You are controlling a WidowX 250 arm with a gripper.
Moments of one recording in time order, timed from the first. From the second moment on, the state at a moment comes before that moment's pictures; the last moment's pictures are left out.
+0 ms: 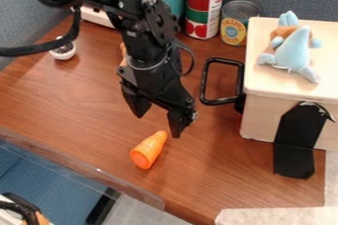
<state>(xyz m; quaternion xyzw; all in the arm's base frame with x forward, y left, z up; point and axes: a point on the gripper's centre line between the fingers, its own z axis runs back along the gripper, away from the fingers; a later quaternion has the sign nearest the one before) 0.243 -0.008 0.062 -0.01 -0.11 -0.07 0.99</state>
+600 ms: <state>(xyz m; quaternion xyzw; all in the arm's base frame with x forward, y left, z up) 0.283 0.047 0.053 0.01 -0.09 0.03 1.00</state>
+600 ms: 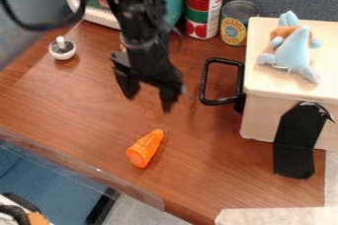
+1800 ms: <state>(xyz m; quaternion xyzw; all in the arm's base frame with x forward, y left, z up) 0.398 0.153 -0.003 0.05 -0.08 0.14 0.99</state>
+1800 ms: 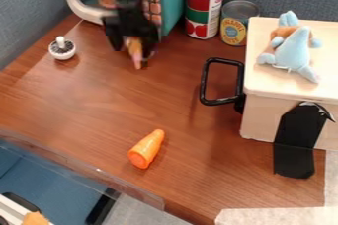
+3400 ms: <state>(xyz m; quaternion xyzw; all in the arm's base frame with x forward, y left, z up) 0.201 0.155 0.006 0.02 -0.08 0.17 0.98</state>
